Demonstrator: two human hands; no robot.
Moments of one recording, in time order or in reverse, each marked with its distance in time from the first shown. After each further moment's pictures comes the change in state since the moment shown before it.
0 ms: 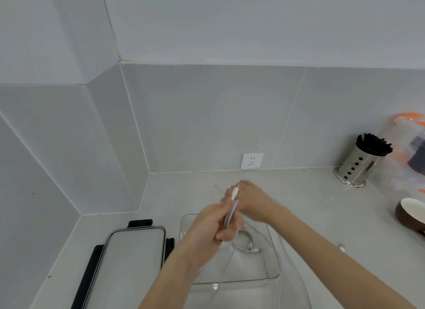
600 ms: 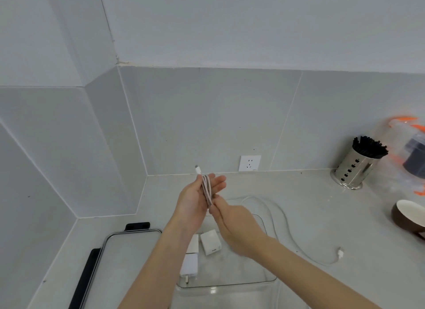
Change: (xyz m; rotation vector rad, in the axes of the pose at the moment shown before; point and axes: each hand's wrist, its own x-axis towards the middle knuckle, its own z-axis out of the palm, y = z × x) left_hand 0.039 0.022 -0.026 -0.268 0.260 0.099; right_hand -0.025 -0.067 -0.009 0.376 0.200 0.181
